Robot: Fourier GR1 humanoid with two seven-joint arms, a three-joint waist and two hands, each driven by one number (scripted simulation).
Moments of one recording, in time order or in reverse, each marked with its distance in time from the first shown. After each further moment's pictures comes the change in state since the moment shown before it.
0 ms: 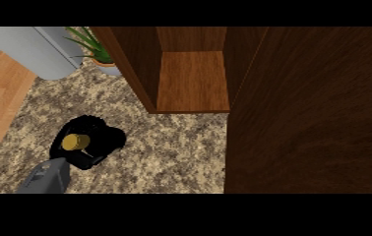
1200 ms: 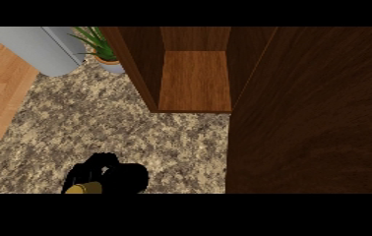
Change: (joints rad) left arm 0.634 -0.271 -0.214 -0.963 0.198 0.222 0.175; right arm -0.004 0.005 -0.013 0.033 0.000 0.000 -0.010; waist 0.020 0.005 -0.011
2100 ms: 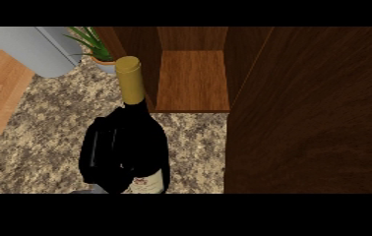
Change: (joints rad) left arm -0.231 -0.015 -0.246 -0.329 0.063 0.490 0.340; right arm 0.021 0.014 0.017 -0.001 0.016 0.004 -0.010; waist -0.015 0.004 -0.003
